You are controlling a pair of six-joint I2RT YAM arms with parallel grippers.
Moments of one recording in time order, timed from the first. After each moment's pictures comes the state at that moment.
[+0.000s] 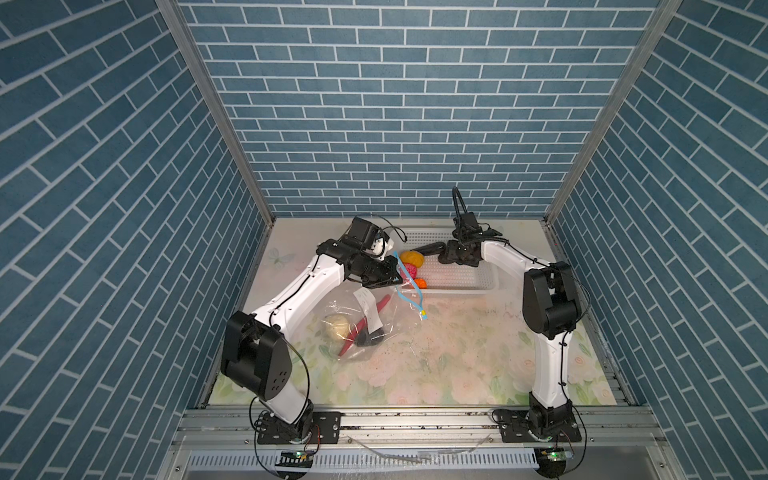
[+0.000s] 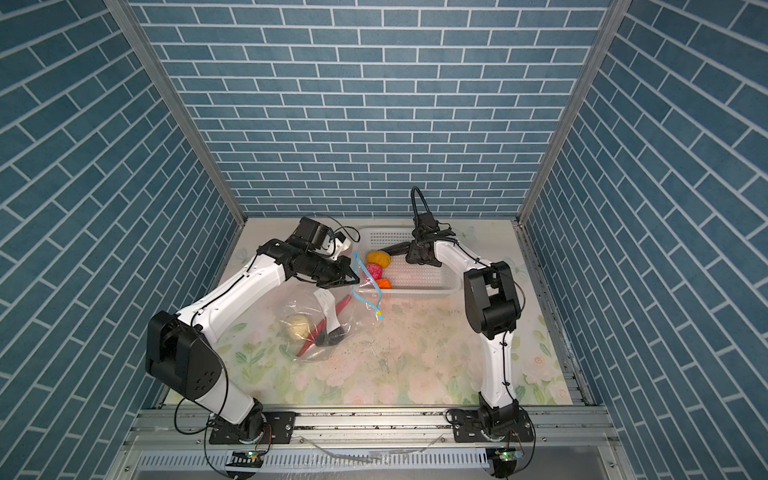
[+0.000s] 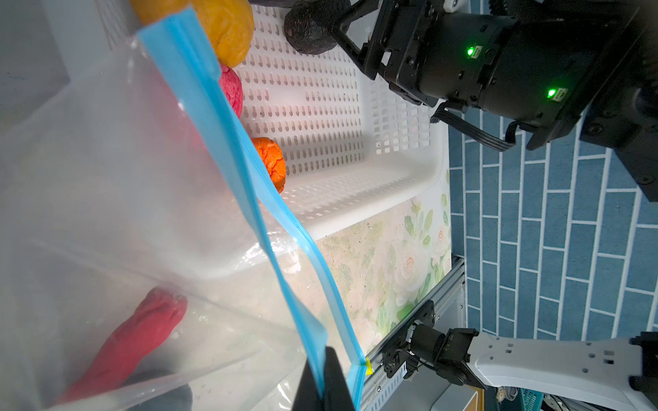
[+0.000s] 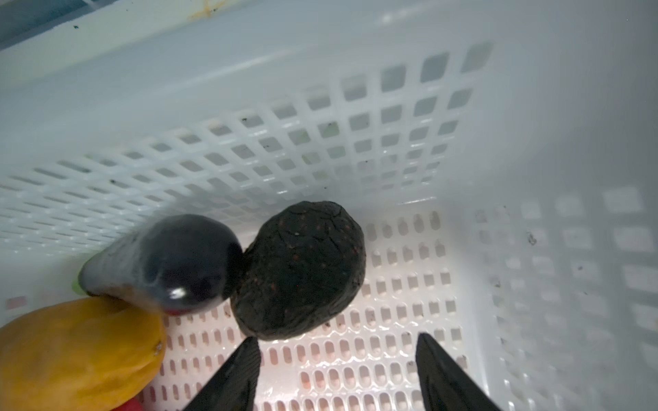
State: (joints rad) left arm -0.47 1.62 1.43 -0.81 0.56 -0.51; right arm 0.41 2.11 1.69 -0.60 0.10 0.53
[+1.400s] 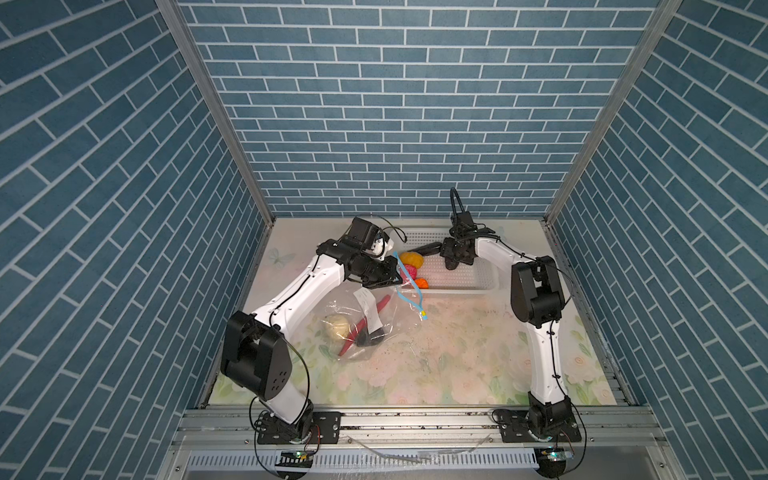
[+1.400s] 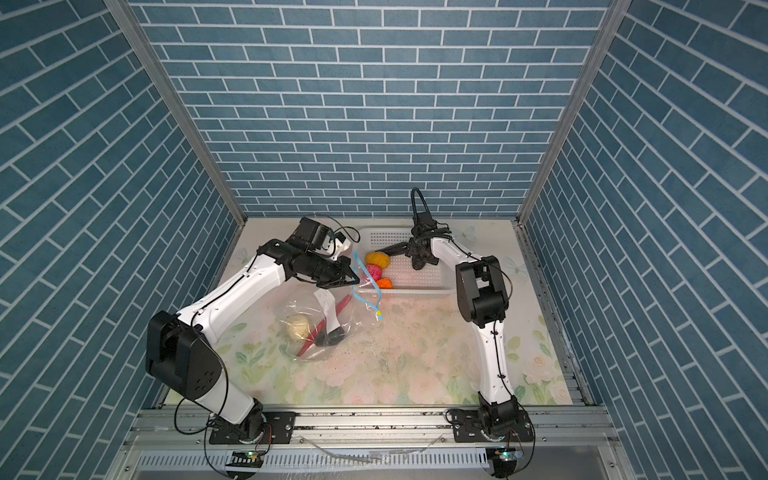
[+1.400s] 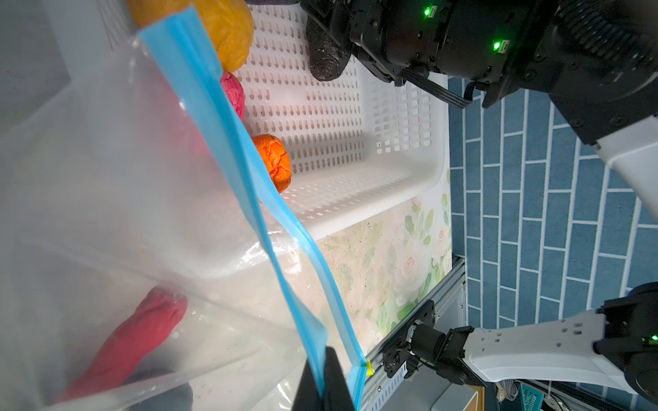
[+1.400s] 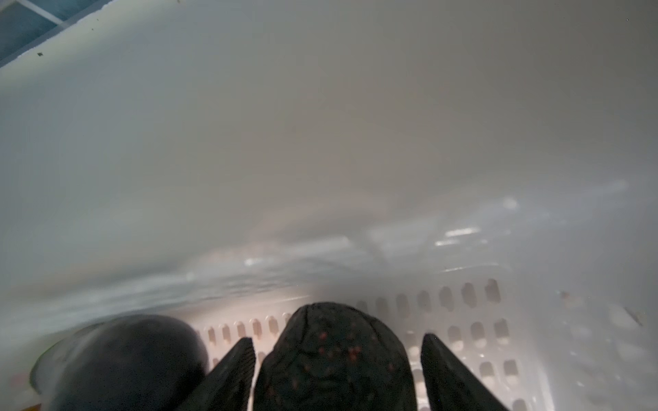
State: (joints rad) left arm -0.47 1.62 1.42 -0.81 0.56 -0.51; right arm 0.39 2.28 1.83 -0.59 0.05 0.57
